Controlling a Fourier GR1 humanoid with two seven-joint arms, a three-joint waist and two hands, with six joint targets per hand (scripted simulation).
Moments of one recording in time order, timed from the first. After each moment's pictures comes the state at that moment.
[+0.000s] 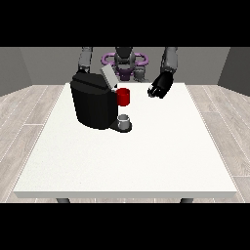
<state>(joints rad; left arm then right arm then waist) -0.74 0.34 -0.08 -0.73 -0.77 -0.21 -0.21 -0.24 -0.04 0.00 -1.19 0.19 -0.19 -0.02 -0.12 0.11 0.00</state>
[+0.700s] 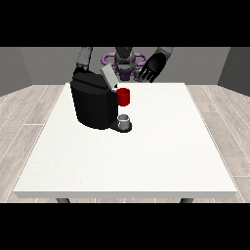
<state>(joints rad) -0.92 0.32 -0.03 -0.79 -0.74 -0.38 -0.13 -0.29 -0.04 -0.02 -1.15 0.18 -0.17 -0.04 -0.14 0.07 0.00</state>
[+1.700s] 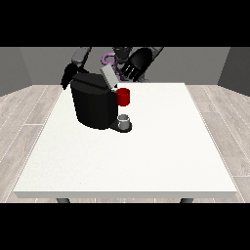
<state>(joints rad) -1.19 0.45 0.12 -0.70 -0.70 -0.44 -0.05 -0.39 -0.04 0.00 -1.31 0.19 -0.17 0.03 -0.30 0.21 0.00</state>
